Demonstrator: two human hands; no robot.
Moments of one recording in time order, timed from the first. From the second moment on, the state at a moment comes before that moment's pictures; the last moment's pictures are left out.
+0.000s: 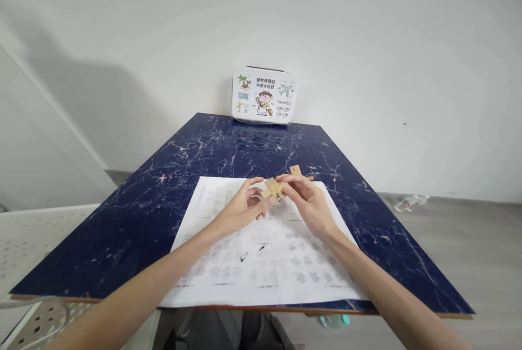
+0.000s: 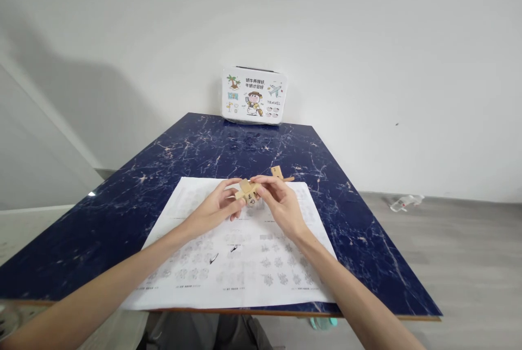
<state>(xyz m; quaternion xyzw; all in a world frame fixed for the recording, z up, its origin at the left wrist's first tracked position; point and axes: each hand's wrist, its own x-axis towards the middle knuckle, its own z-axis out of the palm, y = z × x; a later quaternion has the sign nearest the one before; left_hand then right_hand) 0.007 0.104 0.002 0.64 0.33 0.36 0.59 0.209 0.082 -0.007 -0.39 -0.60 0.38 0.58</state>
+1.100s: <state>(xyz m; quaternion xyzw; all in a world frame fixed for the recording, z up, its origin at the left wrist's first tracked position) 0.004 0.106 0.011 0.64 0.36 0.38 0.57 0.199 0.077 -0.013 -0.44 -0.68 0.31 0.50</state>
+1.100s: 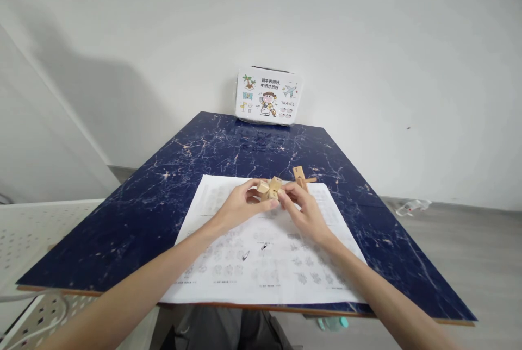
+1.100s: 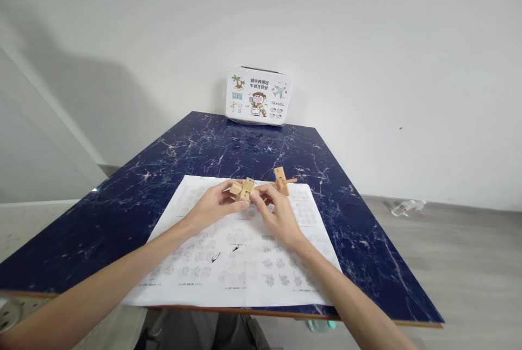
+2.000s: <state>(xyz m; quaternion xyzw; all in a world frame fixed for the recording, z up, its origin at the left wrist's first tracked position) 0.000 0.103 0.007 0.69 0.32 0.39 0.51 0.201 0.073 -0.013 -0.41 -0.73 0.37 0.40</state>
